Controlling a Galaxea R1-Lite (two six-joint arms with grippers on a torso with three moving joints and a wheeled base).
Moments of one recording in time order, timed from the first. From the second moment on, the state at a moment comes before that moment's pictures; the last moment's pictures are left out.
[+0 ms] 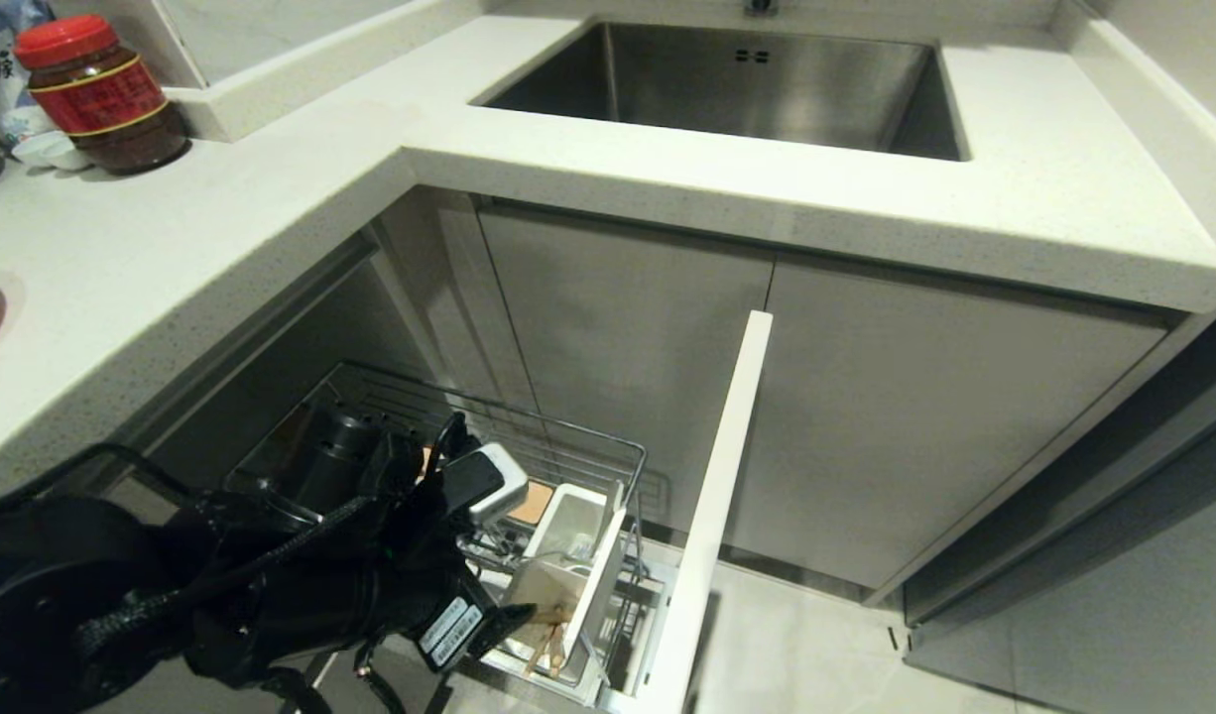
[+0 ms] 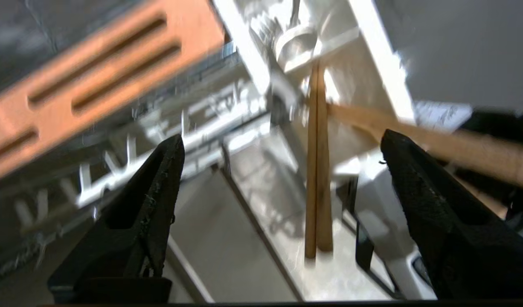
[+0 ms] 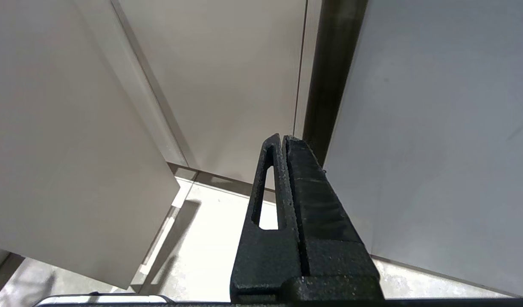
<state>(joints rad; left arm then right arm) -0.62 1.55 -0.71 -0.07 0.15 0.36 0.00 0.00 0.00 -0.08 0.00 0.02</state>
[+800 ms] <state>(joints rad) -0.62 1.67 -0.70 -0.20 0.15 0.38 0.00 0.00 0.00 -0.08 0.00 0.02</state>
